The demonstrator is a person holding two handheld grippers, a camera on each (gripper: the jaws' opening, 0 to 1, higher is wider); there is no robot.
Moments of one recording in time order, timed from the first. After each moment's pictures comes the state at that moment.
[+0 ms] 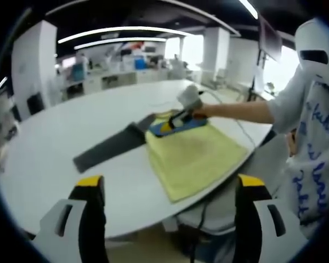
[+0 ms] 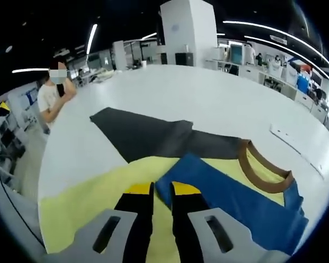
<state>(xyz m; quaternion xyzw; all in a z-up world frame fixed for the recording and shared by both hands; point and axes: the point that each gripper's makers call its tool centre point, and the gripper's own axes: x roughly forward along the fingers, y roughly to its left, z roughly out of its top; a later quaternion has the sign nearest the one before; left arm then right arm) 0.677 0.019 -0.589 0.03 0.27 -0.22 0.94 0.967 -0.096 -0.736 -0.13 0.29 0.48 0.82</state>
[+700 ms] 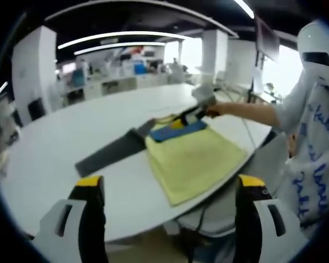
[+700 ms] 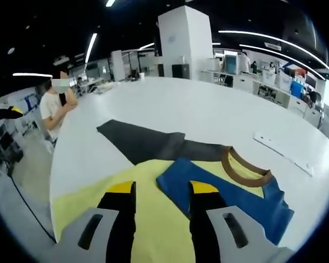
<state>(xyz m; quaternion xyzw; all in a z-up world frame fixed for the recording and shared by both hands) 0.674 0.014 -0.579 0.04 0.25 -0.22 0.94 0.941 -0.134 -0.691 -0.12 0.26 0.48 0.83</state>
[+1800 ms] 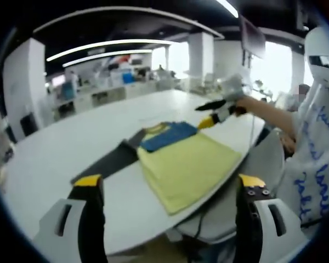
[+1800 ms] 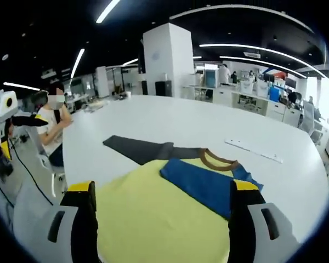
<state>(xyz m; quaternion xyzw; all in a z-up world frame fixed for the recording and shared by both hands) 0.683 -0.004 -0.566 0.07 0.22 -0.27 0.94 0.850 -0.202 -0.615 -0.08 0.20 0.41 0.88</state>
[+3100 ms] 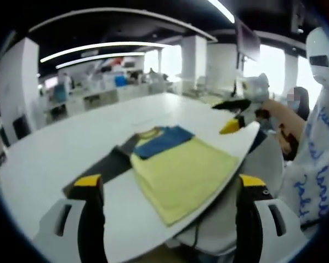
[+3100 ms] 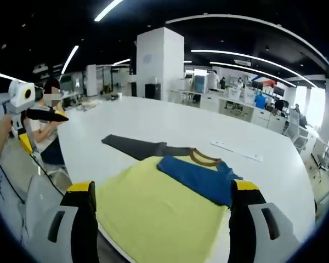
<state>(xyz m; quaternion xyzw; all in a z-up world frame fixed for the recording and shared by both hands) 0.704 -0.018 -0.567 0.06 0.22 -0.29 0.93 0.803 -0.236 -0.588 -0.11 0.19 0.36 0.91</state>
